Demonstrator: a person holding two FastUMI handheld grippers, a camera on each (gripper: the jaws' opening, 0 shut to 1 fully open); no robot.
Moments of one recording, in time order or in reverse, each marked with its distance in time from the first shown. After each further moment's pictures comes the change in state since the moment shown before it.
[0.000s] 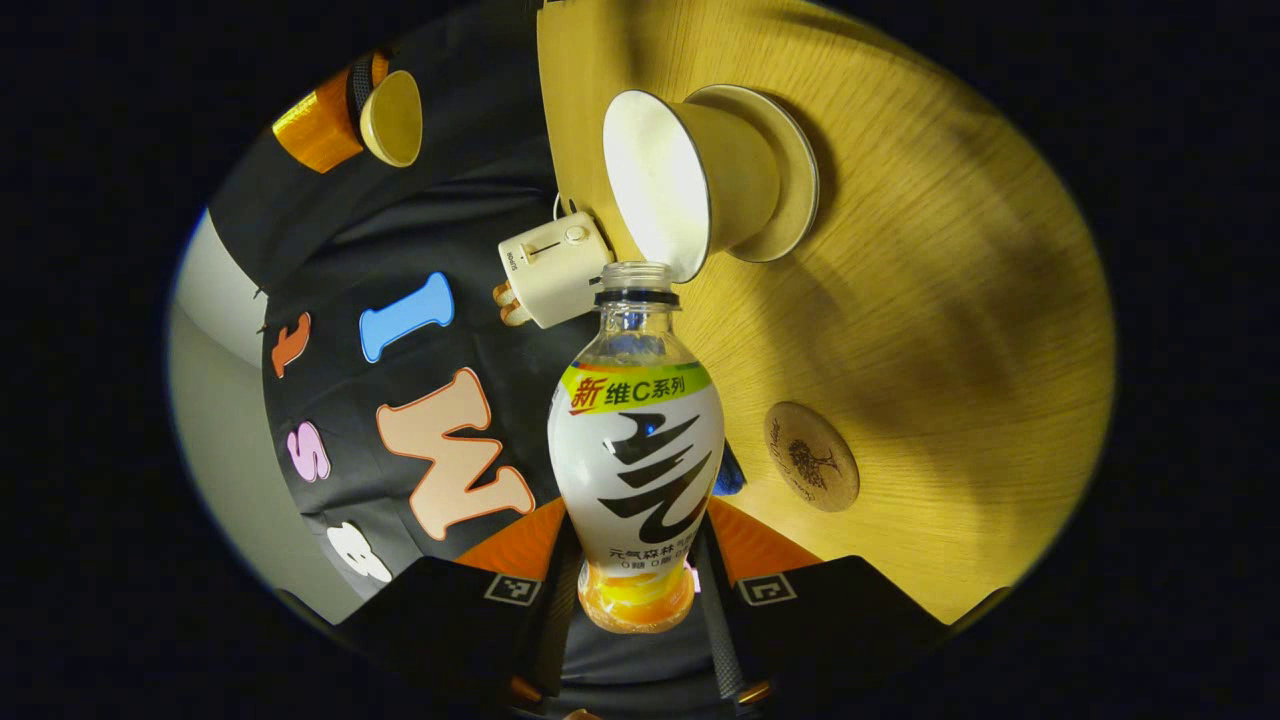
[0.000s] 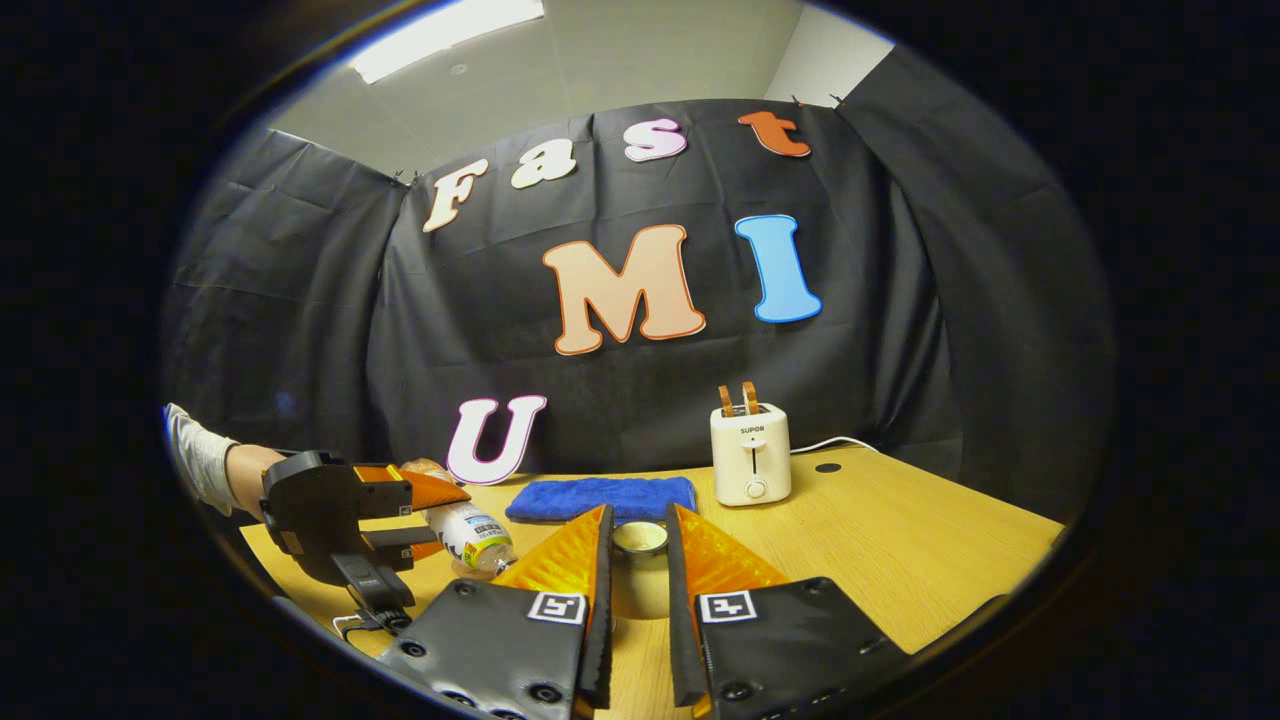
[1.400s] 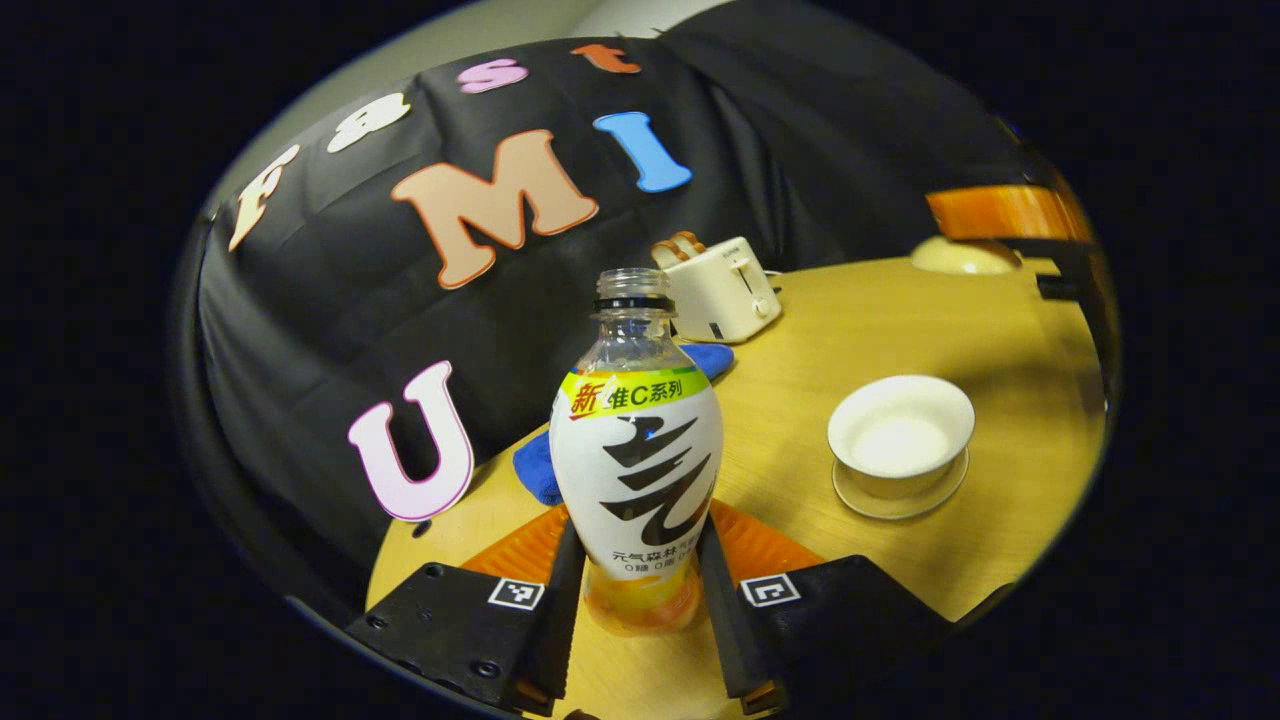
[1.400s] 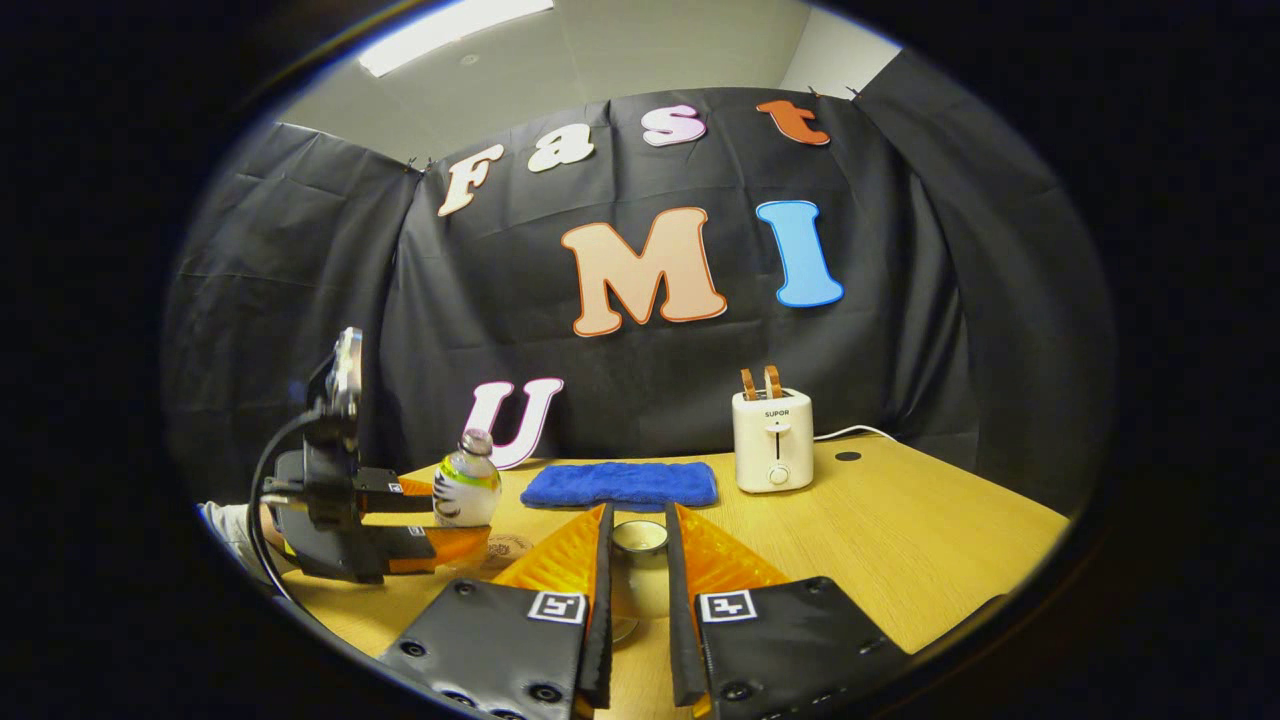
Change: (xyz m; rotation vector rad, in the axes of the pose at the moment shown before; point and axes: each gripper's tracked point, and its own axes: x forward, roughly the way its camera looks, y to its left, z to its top) left arm -0.001 -0.009 0.001 -1.526 -0.184 -0.133; right arm 0.008 0.021 -0.020 -0.014 0.046 0.040
